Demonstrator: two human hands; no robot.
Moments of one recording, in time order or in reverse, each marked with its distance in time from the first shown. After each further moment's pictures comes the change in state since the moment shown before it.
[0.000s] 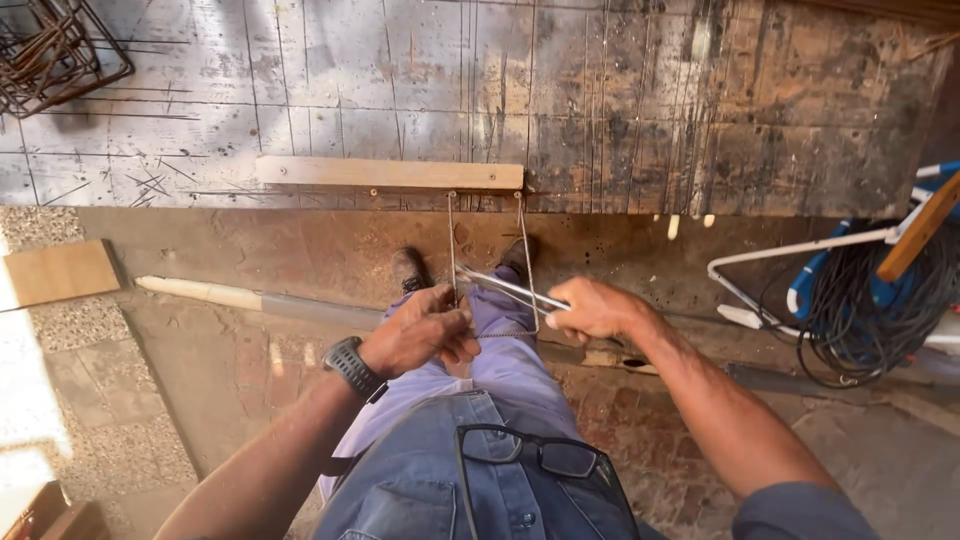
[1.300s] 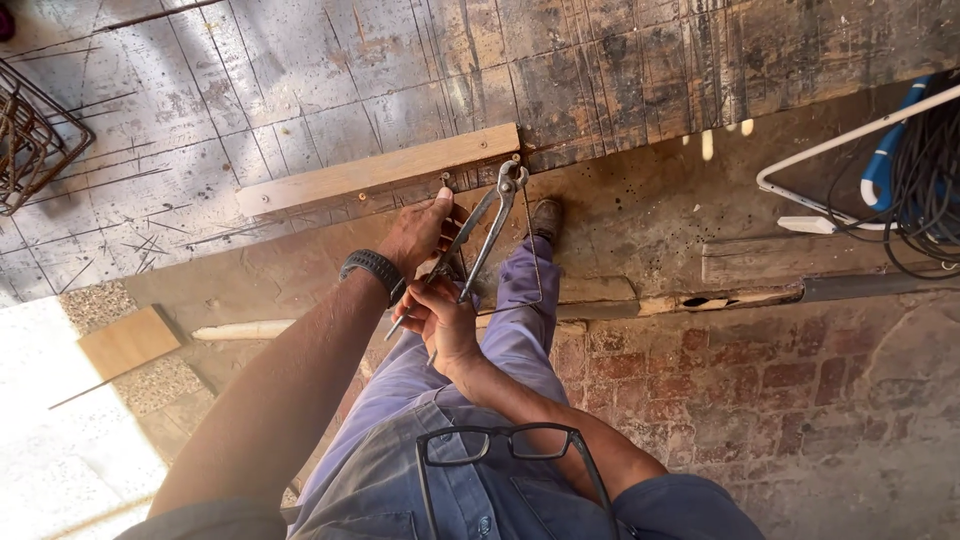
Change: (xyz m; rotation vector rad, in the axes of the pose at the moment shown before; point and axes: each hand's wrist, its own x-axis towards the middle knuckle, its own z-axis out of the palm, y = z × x) left_hand 0.137 -0.002 -0.081 0.181 0.335 -0.049; right_hand 0.163 -0.125 0.224 1.760 0.432 -0.424
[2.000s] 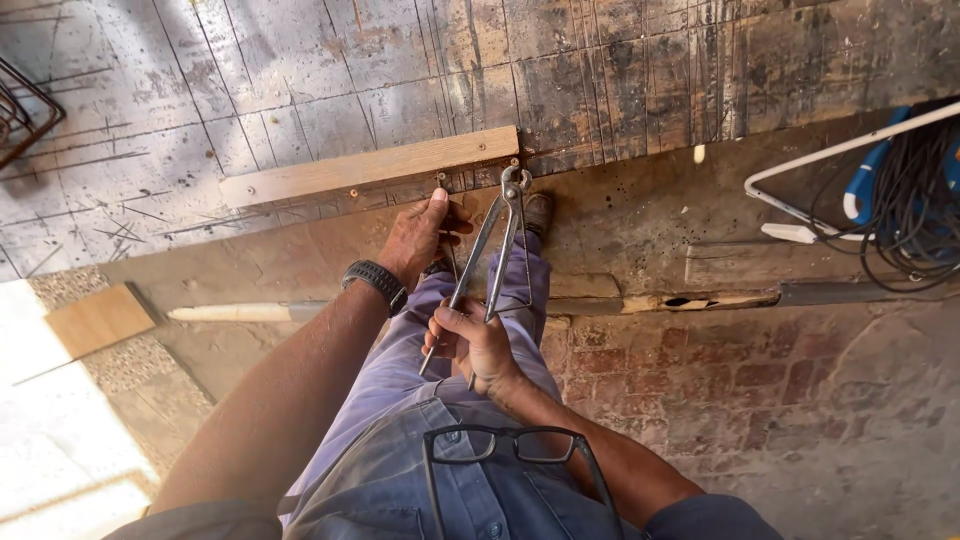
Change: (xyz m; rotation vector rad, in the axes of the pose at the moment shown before) left_hand -0.006 -0.003 0.014 -0.141 0.005 0.047; right_hand -0.041 -0.054 -0.032 -0.118 -0.041 0.136
